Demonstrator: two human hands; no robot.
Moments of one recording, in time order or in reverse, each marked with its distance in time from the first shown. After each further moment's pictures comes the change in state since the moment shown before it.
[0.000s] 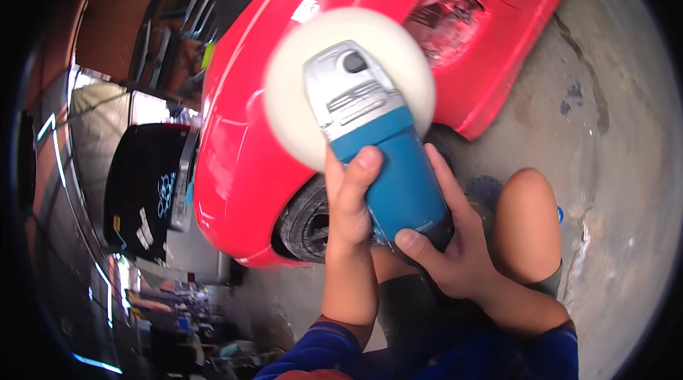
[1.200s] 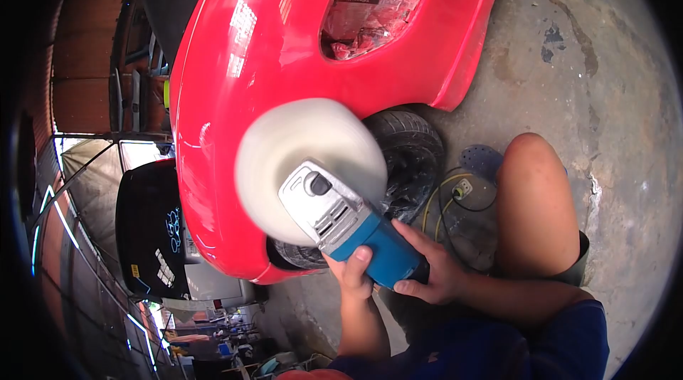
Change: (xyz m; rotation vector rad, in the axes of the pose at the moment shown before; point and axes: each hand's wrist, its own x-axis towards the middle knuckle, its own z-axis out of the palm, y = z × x) left_hand -0.102 -0.082 -0.053 0.213 0.156 -0.064; right_hand -0.087 0.138 -0.010 0.013 -0.137 0.002
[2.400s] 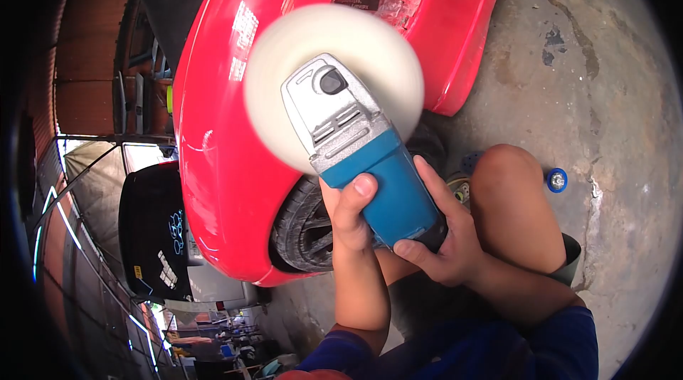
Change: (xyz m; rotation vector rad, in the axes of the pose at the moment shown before) left_hand 0.100 0.040 0.076 -0.207 -0.294 0.007; right_hand 0.060 -0.058 -0.033 0.022 0.291 -0.139
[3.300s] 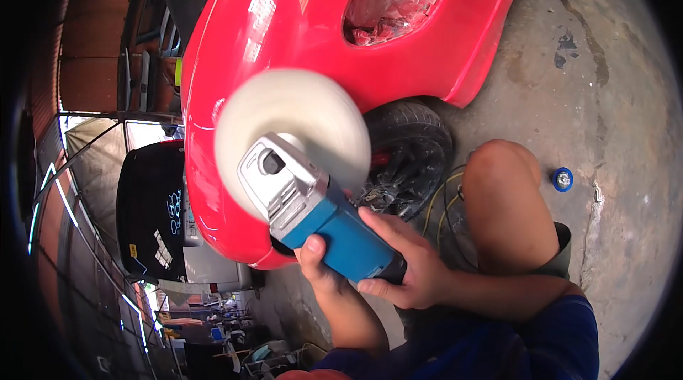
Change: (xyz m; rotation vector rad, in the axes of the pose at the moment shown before) left_hand -0.111 0.024 -0.051 0.089 0.414 0.054; right_hand -0.032 0.003 0.056 -0.034 -0.306 0.020
